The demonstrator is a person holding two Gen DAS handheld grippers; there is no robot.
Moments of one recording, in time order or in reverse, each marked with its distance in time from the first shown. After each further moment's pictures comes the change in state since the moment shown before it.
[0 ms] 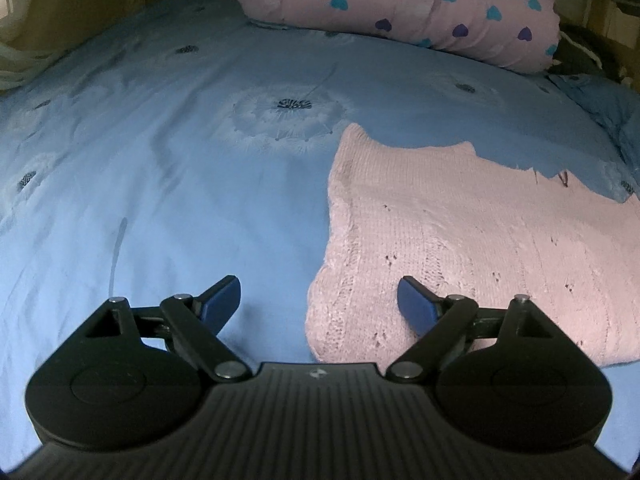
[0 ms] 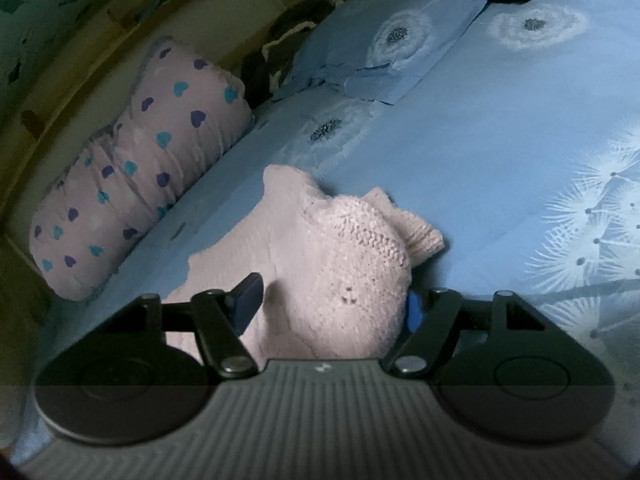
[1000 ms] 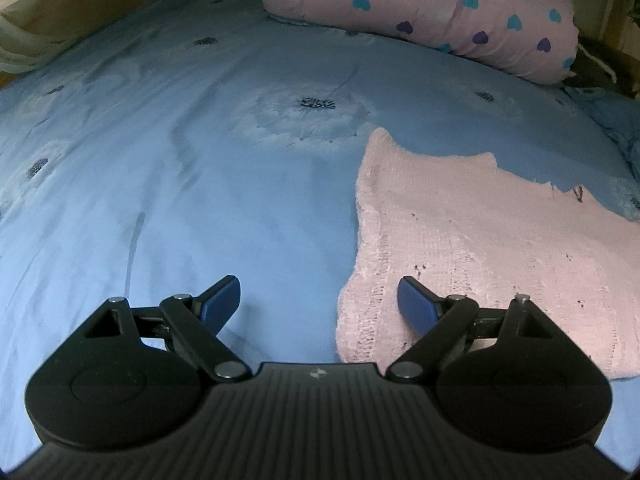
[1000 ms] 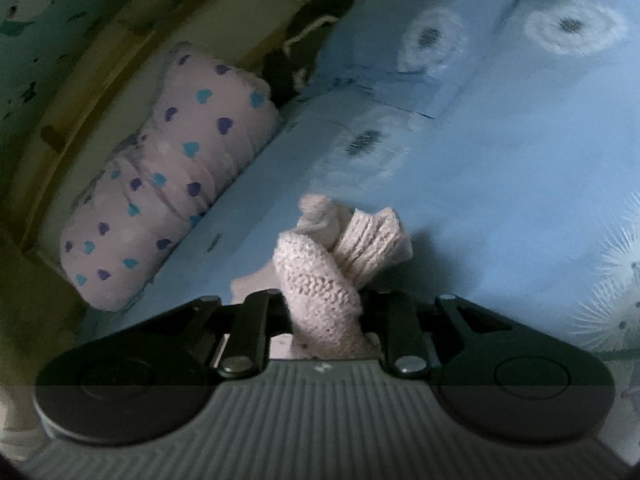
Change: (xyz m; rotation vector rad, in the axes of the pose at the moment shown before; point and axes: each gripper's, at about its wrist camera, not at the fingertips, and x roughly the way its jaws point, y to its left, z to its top) left arm 0.002 0.016 0.005 -0.055 0.012 0.018; right arm 0.001 0.018 0.034 0.029 0.046 0.100
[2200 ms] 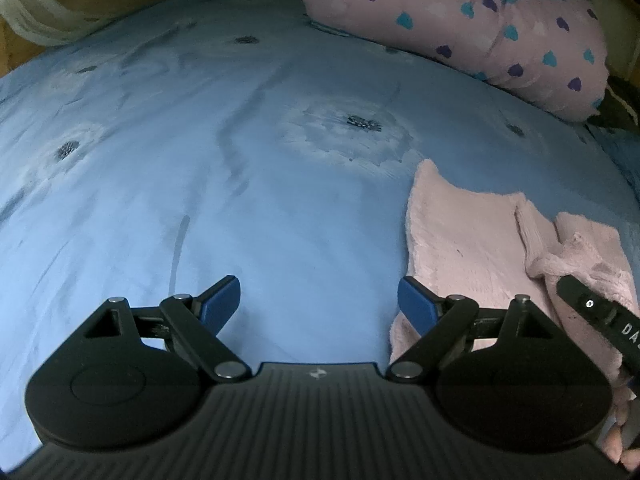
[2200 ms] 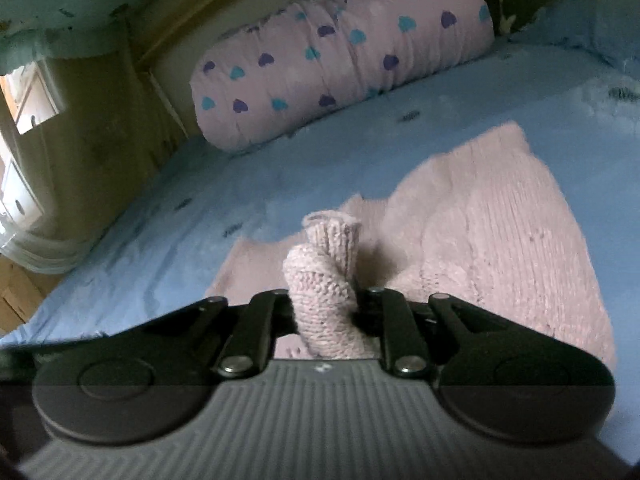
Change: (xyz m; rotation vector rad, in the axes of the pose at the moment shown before) left arm -0.007 0.041 0.014 -0.122 -0.017 0.023; right arm 0.030 0.163 -0.135 -0.439 0.223 0.277
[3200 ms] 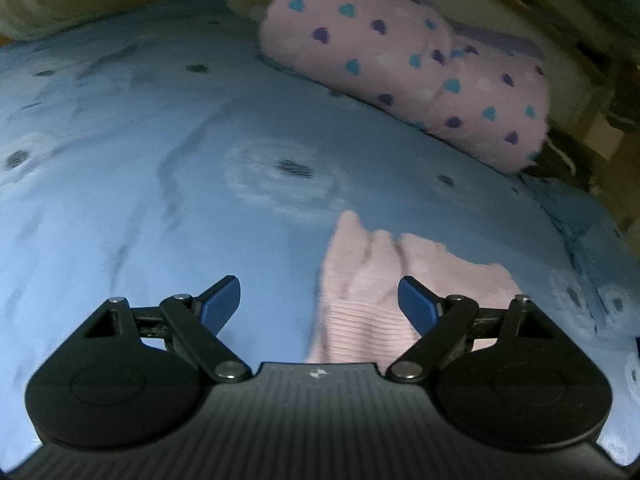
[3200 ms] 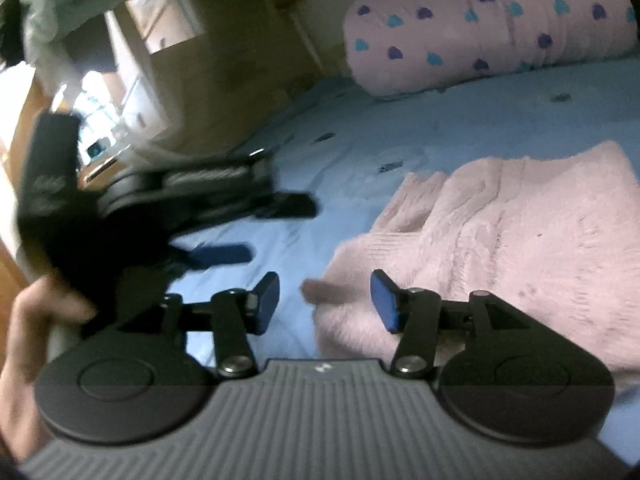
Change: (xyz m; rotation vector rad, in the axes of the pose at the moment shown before) left arm -0.024 -0.010 0.009 -0.052 -0.111 -0.232; right arm -0.028 0.069 -0.021 -0.232 0.156 0.355
